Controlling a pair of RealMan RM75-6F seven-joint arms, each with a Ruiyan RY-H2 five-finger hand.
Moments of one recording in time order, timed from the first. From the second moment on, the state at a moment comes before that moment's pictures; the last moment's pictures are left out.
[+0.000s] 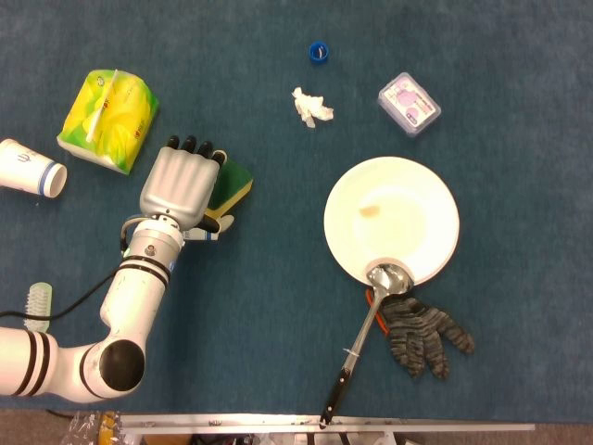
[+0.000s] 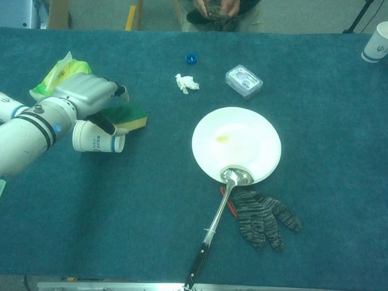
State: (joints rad) left arm -0.87 -1.48 -0.07 -1.88 0.52 1.23 1.01; right arm -0.01 -1.11 0.03 -1.43 -1.57 1.58 0.41
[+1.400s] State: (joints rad) left arm -0.93 -1.51 -0.08 -1.83 0.35 1.29 1.07; right arm -0.02 -1.09 0.03 -1.44 -1.58 1.61 0.42
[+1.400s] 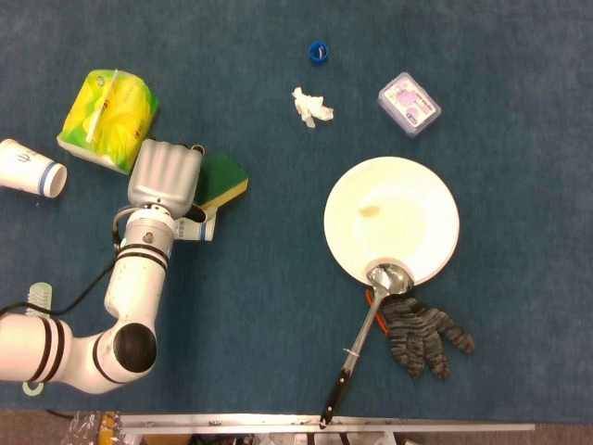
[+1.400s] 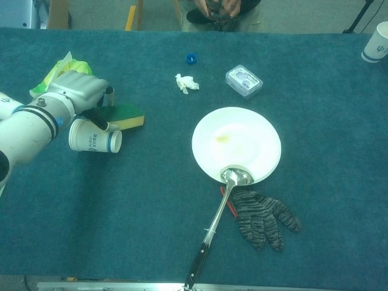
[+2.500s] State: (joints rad) left arm -0.94 -1.39 -0.12 -2.00 0.44 1.14 0.89; right arm -0.02 -1.09 0.03 -1.47 -1.59 1.60 0.39
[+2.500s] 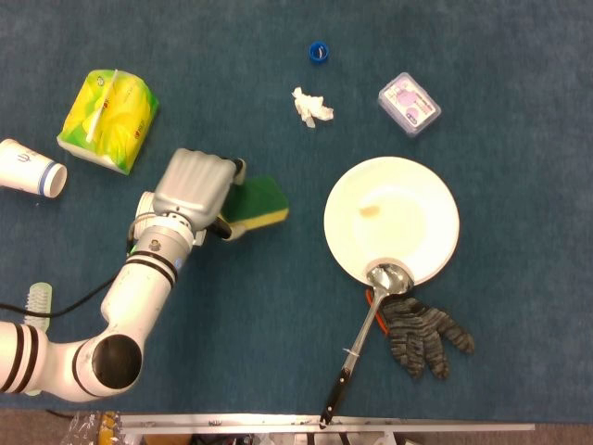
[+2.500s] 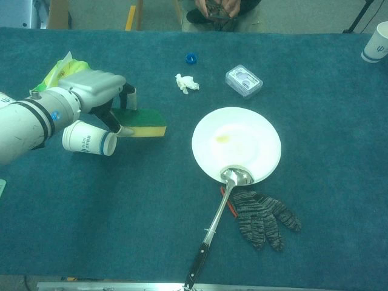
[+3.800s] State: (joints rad) left arm -1.09 -1.57 -0.18 -1.83 0.52 0.96 0.62; right arm 0.00 -1.09 0.04 -1.52 -1.56 1.56 0.32
